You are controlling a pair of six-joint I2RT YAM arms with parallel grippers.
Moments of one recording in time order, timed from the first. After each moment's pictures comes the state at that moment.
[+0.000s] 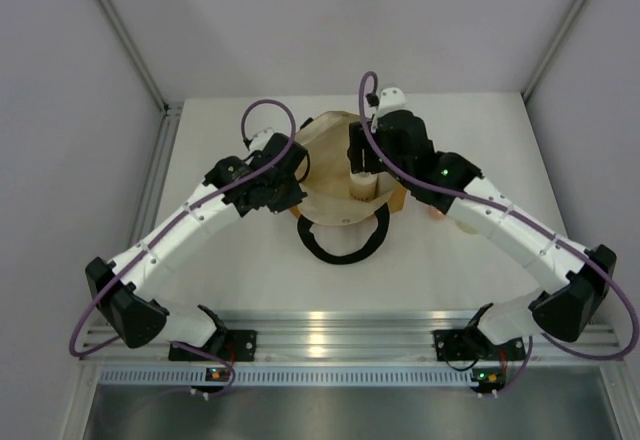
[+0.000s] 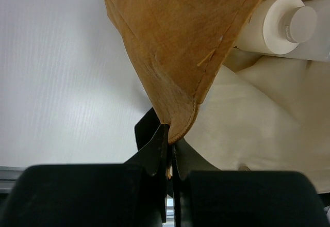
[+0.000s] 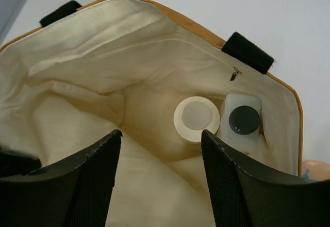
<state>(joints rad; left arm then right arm) -0.73 1.38 1.45 -1.03 -0.31 -1.02 0.79 1.37 1.42 -0.47 0.31 0.28</state>
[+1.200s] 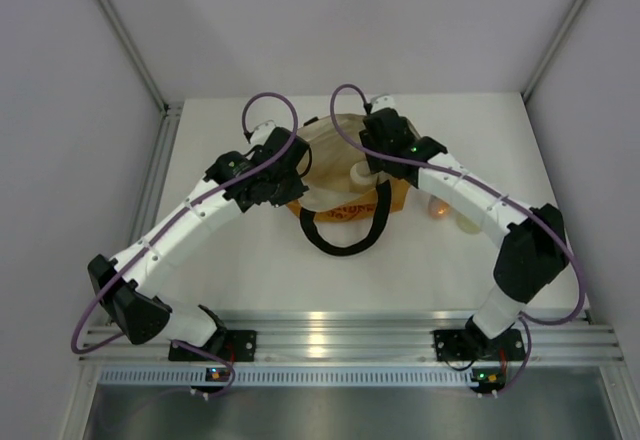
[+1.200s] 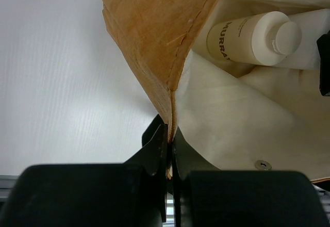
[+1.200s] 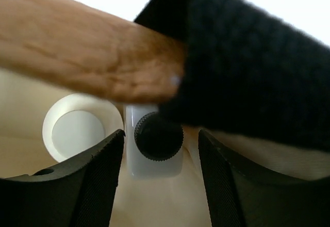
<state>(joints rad) -0.73 1.41 1.51 -1.03 -0.35 -1.00 0.64 1.66 1.47 -0.56 0.50 0.11</state>
